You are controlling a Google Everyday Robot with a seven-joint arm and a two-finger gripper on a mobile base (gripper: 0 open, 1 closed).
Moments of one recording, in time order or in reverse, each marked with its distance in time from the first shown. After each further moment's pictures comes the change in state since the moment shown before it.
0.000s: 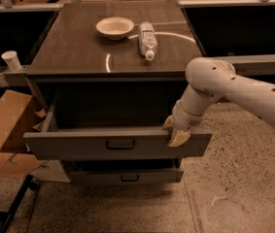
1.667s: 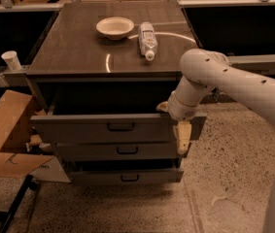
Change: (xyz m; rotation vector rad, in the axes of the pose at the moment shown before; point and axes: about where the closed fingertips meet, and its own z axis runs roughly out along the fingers) arm -0.007 -0.036 -0.012 0.050 0.014 -0.058
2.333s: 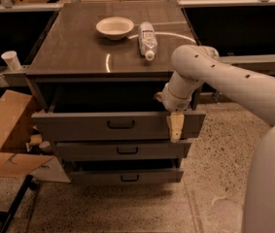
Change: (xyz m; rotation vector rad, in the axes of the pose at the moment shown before) arm 0.003 -0.056 0.001 0.100 0.059 -0.013
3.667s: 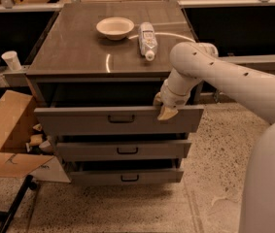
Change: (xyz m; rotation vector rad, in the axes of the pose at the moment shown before) arm 0.003 -0.010 0.000 0.024 0.018 0.017
